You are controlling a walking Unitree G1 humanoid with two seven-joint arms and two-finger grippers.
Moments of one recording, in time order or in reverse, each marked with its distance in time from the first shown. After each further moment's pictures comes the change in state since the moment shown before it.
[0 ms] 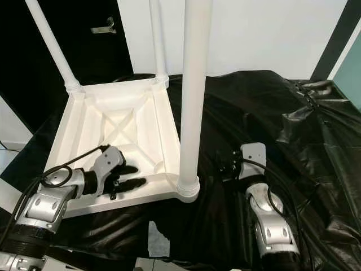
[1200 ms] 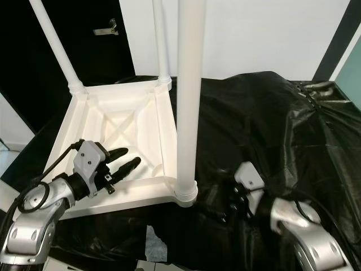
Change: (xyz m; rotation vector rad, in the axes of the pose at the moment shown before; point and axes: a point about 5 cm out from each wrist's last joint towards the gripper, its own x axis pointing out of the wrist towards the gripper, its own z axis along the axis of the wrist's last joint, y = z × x) left arm -0.026 -0.032 0.028 0.014 -0.216 0.241; right arm -0.045 0.026 0.036 -0.053 0.067 0.926
